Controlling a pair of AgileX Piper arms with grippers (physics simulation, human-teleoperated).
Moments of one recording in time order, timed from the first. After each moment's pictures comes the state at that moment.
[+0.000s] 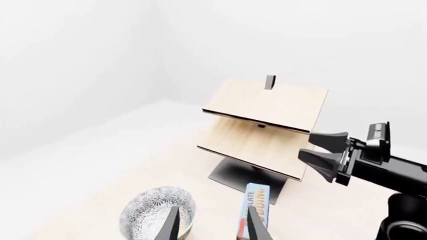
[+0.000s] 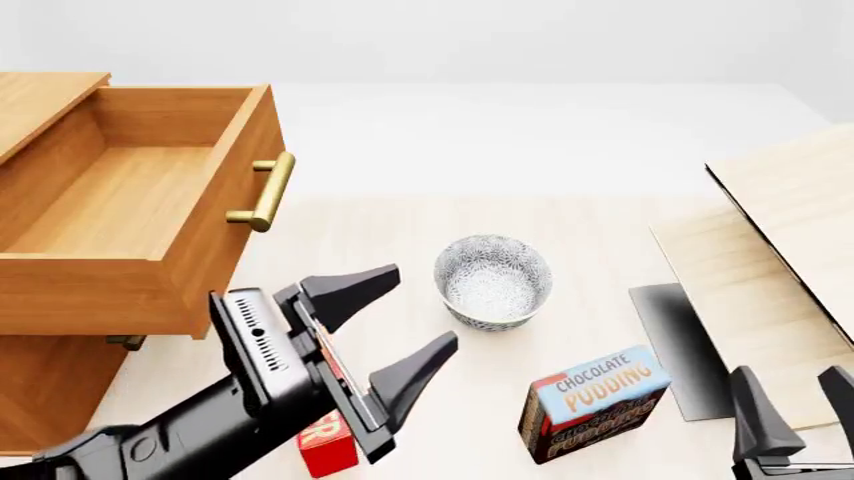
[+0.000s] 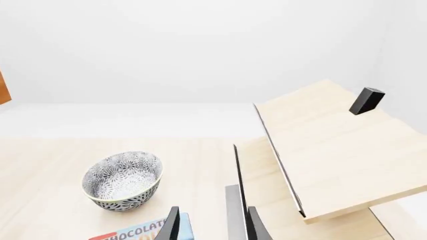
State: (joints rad) left arm -0.96 1.15 -0.45 -0.71 0.06; right arm 0.00 0.02 0.00 -0.01 0.00
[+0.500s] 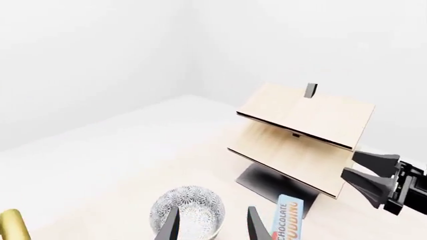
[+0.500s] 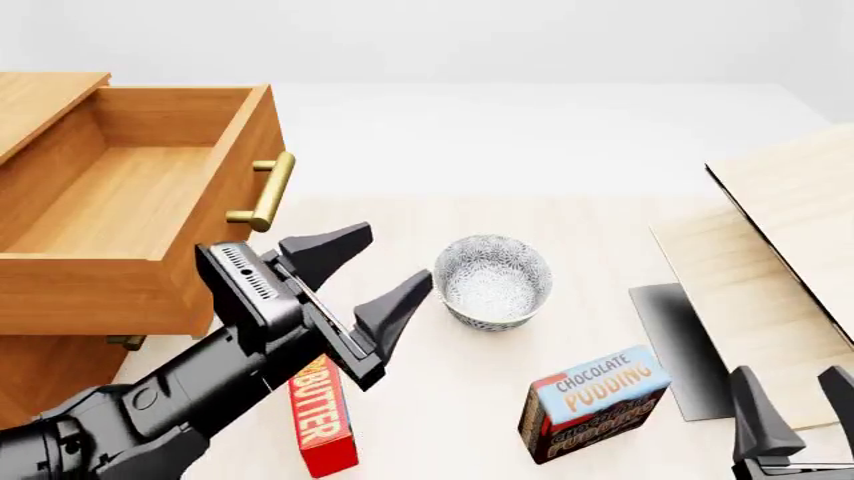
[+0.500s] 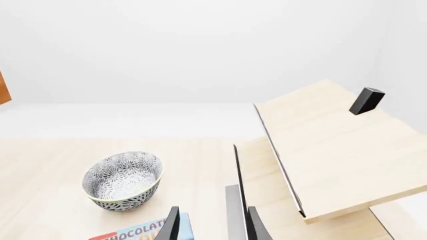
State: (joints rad) left arm -0.83 1.17 -0.52 -0.66 0.01; right arm 0.00 0.02 0.00 -0.01 0.00
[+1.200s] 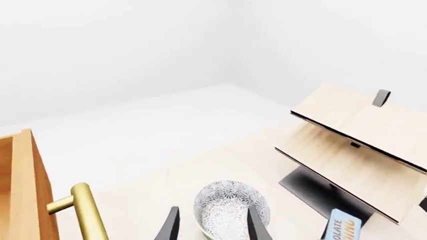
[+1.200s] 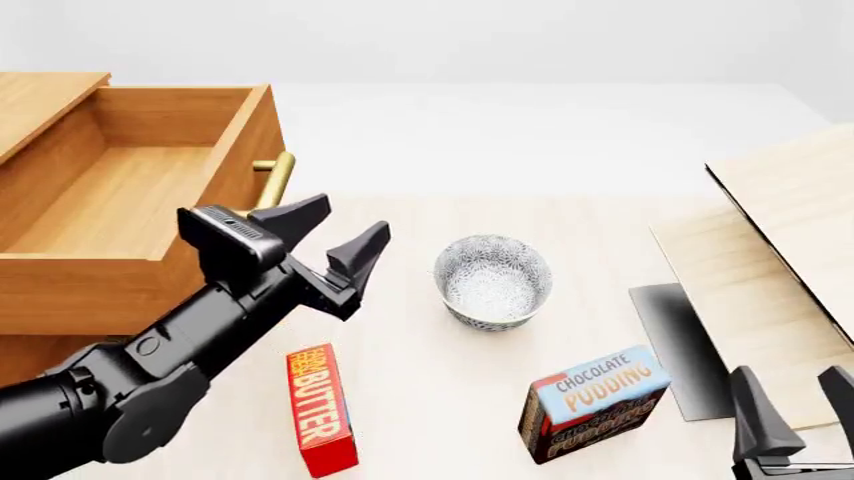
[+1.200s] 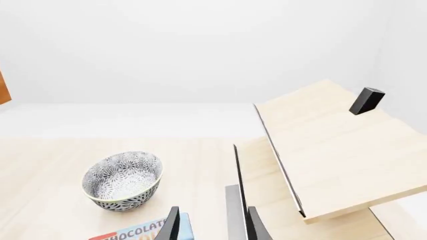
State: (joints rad) left arm -0.64 1.23 -0.57 -0.61 -0.05; right arm 0.00 0.02 0.00 -0.01 0.00
